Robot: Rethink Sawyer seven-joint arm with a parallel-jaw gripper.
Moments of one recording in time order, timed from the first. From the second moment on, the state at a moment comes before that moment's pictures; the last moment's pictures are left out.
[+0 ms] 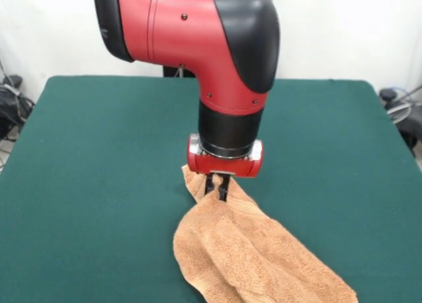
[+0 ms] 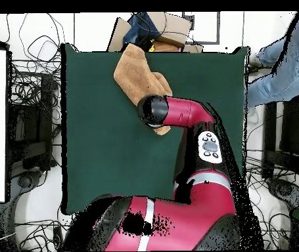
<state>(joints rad) -0.24 -0.37 0.02 1.34 -0.11 0.56 1.64</state>
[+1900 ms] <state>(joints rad) -0.24 -0.52 0.02 1.72 -0.15 0.21 1.64</state>
